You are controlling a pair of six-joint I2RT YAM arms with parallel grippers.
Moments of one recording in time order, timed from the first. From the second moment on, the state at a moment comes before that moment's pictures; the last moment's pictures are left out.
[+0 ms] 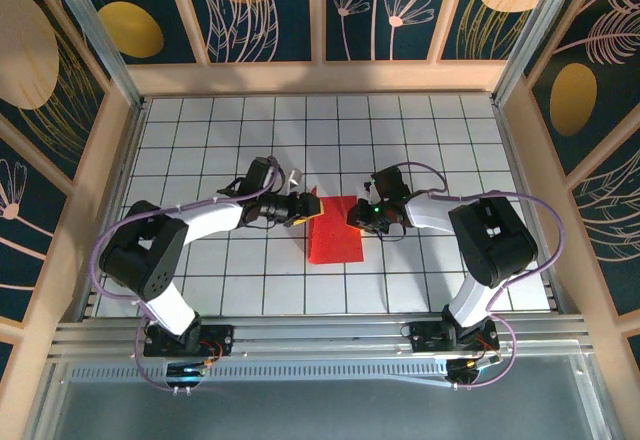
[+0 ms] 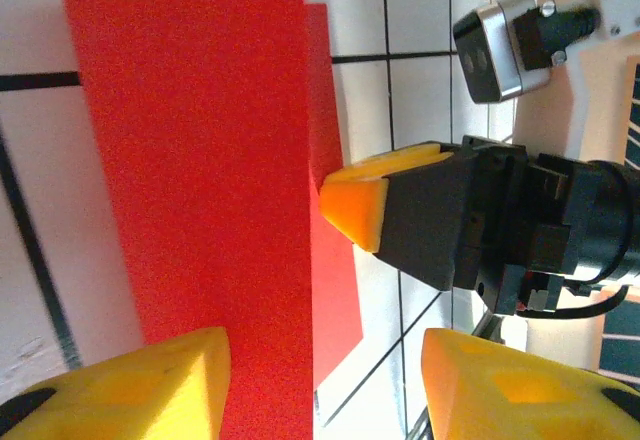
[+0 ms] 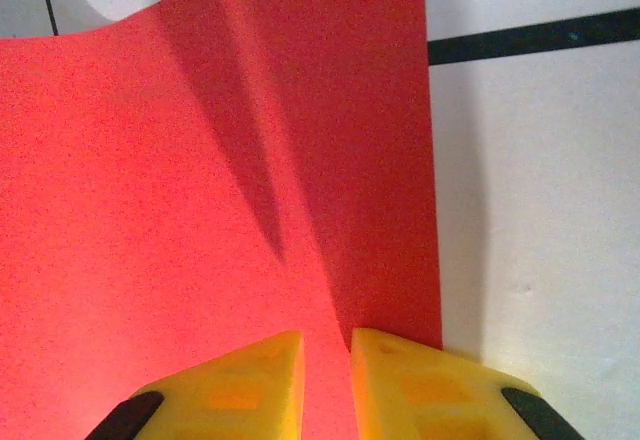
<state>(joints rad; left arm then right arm) -0.54 1.69 0.86 0.00 0.67 -0.79 0.49 1.70 0.78 -0.12 -0.44 0.69</state>
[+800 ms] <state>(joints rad) -0.60 1.82 0.98 0.01 0.65 -0.79 0.45 1.51 0.69 -0.02 -0.53 0.75</state>
